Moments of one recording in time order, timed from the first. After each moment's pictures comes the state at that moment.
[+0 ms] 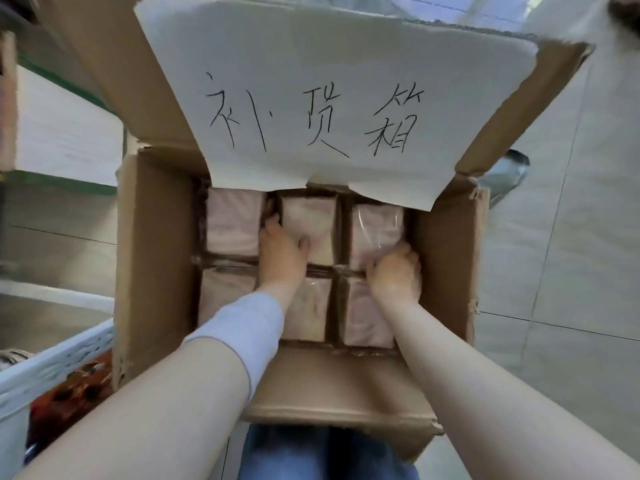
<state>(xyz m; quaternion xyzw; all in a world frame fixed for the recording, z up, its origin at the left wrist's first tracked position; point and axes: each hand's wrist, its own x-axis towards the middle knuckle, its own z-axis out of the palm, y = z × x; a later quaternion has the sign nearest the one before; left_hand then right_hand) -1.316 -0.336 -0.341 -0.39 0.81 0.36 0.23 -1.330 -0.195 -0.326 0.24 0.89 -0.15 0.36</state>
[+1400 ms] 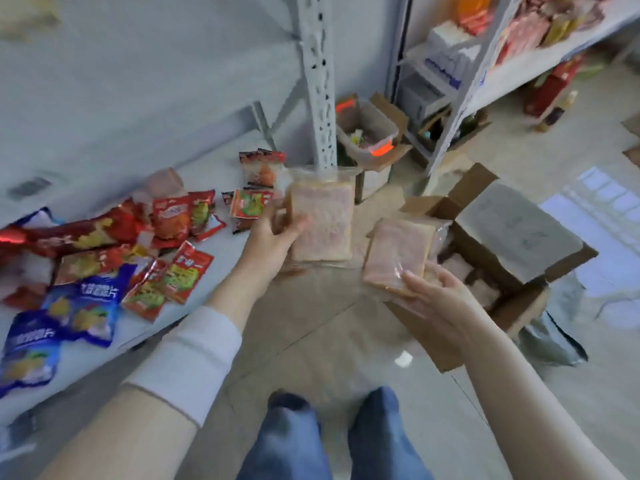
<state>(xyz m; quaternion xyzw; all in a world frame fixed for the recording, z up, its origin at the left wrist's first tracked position) -0.866 -0.392 0.154 -0.46 0.58 0.62 -0.27 -1.045 -0.229 0.125 0.00 0.62 -0.55 0.55</state>
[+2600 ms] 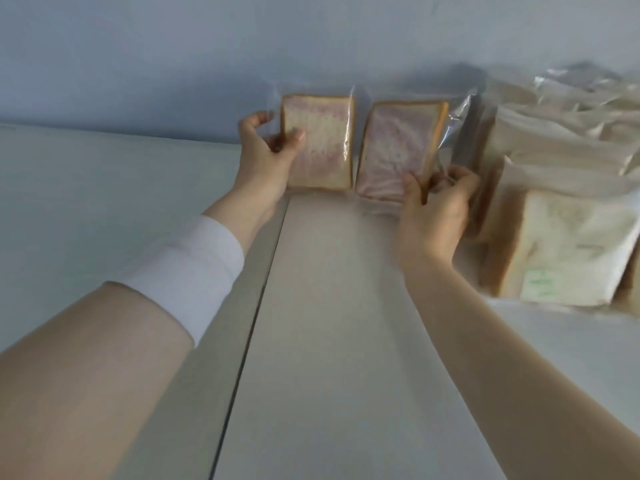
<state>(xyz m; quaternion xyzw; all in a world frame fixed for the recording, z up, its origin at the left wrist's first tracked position) -0.335 -0.942 0.264 -0.57 0.41 0.35 -0.61 -0.504 -0.906 0.253 -0.45 0.64 -0.58 0.22</state>
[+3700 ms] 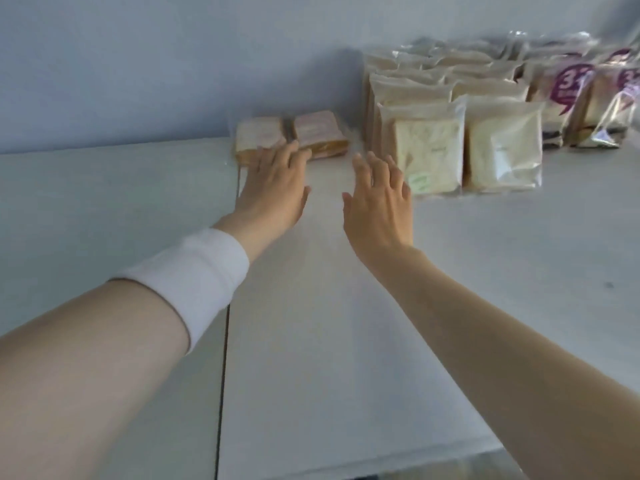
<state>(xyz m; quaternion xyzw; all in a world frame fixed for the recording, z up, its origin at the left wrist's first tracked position) -0.397 -0.815 0.282 -0.57 0.81 -0.06 -0.13 -0.534 -0.778 0.263 -0.68 0.70 -0.22 -0.03</state>
